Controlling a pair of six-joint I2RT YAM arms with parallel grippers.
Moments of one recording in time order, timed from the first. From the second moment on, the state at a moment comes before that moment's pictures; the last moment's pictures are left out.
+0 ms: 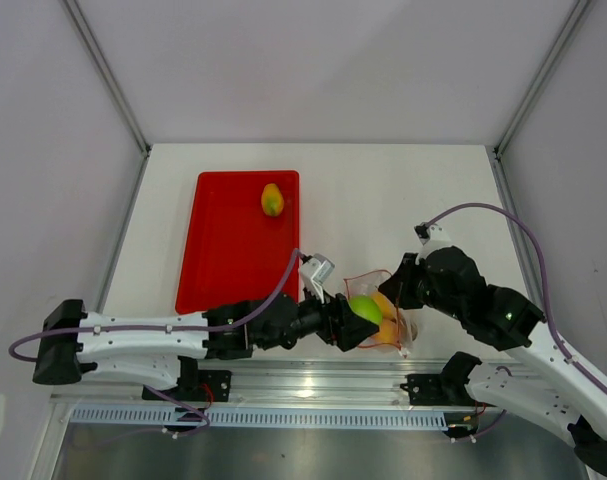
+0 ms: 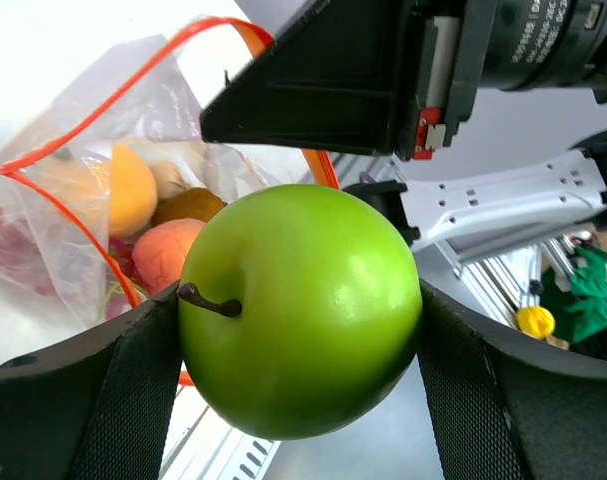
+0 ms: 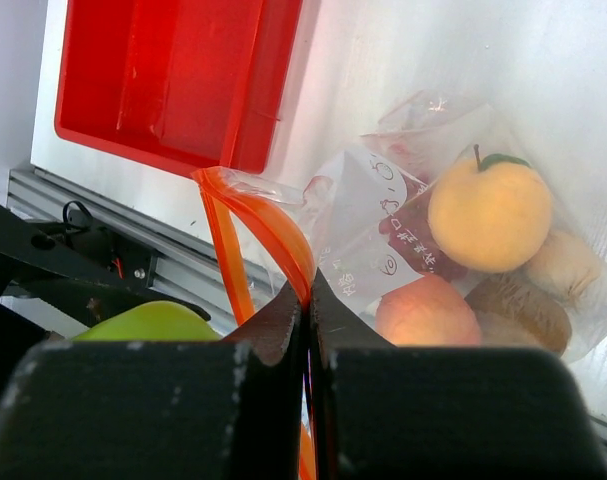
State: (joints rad) left arm -1.40 1.11 0.76 0.16 -0.25 -0.77; right arm 0.84 0.72 0.93 -0.79 0.11 0.71
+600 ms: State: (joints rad) left arm -1.38 1.32 0.88 0.03 -0.31 -0.75; right arm 0.84 0.71 0.96 -0.80 0.10 0.73
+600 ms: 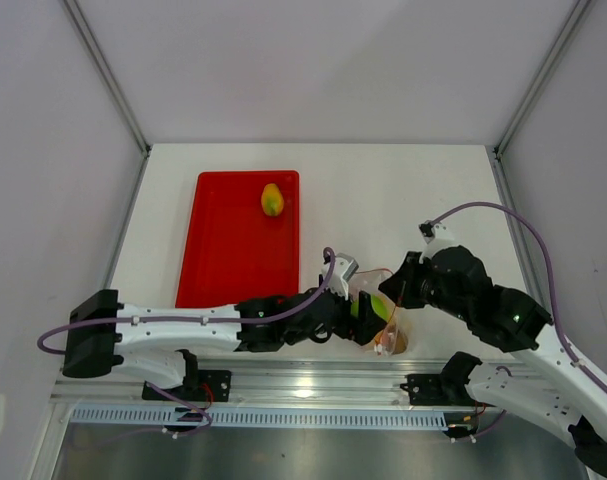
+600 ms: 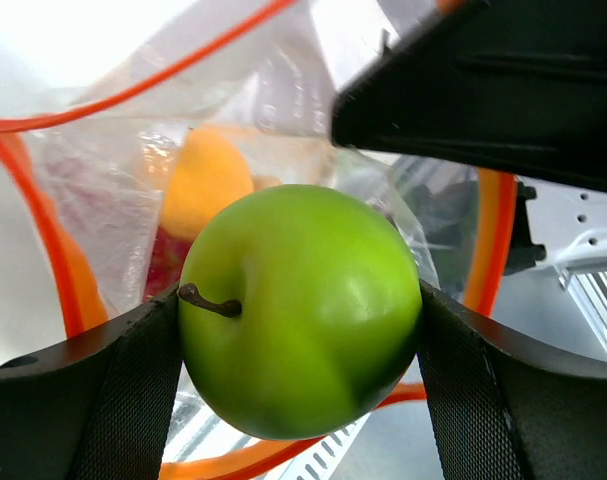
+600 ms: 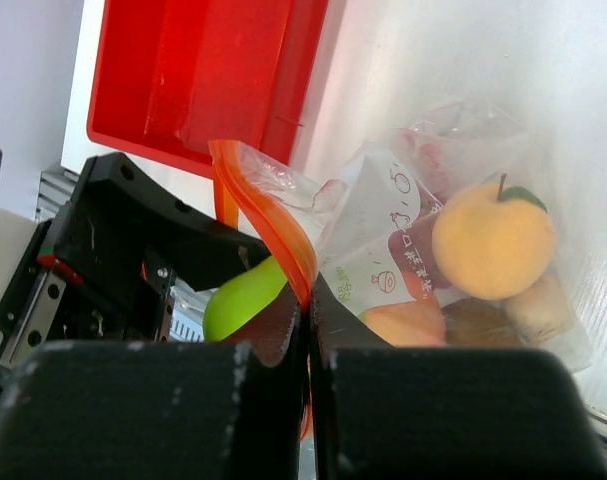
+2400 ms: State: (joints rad) left arm -0.38 1.75 1.40 -0.59 -0.36 -1.35; right arm 0.84 0.70 0.93 -0.81 0.12 0.72
